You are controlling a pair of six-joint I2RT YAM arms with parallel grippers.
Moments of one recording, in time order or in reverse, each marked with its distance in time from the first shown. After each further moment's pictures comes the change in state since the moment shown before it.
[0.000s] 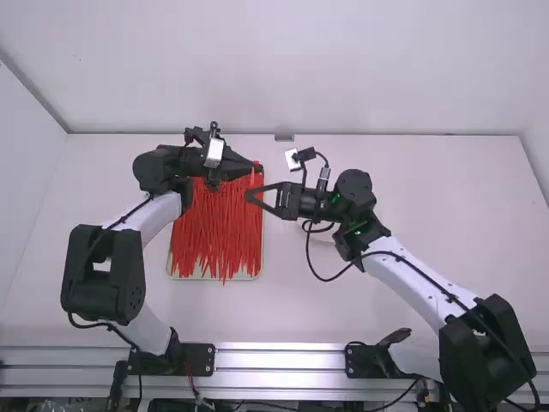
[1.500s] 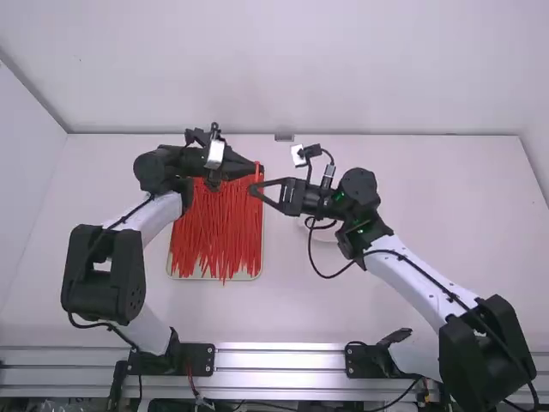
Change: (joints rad) left arm -0.010 0.000 0.000 0.000 0.000 0.023; right arm -0.024 0.000 0.000 0.031 0.018 -0.002
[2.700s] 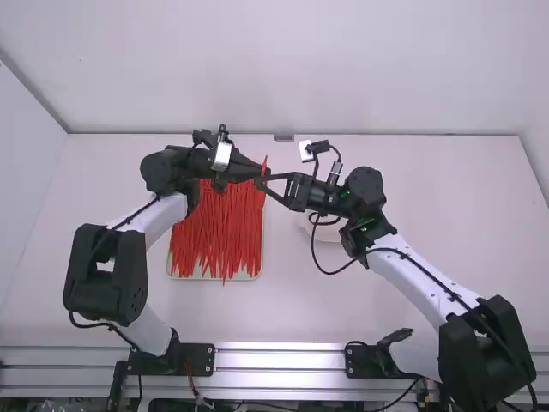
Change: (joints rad) left arm -0.043 0.000 0.000 -0.003 -0.012 0.003; right arm -0.035 0.000 0.000 0.027 0.016 -0.001
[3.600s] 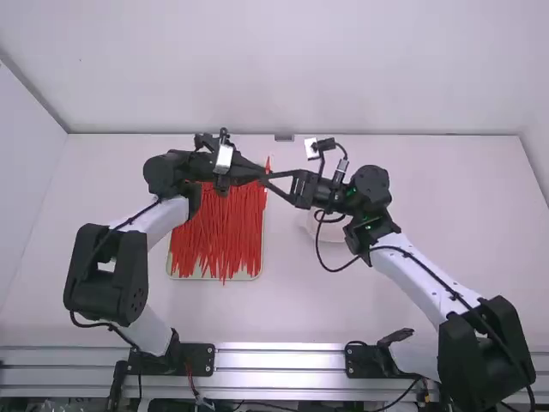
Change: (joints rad) left arm -0.008 0.000 -0.034 0.000 -0.026 0.023; right arm -0.042 0.000 -0.002 0.018 -0.037 0.004
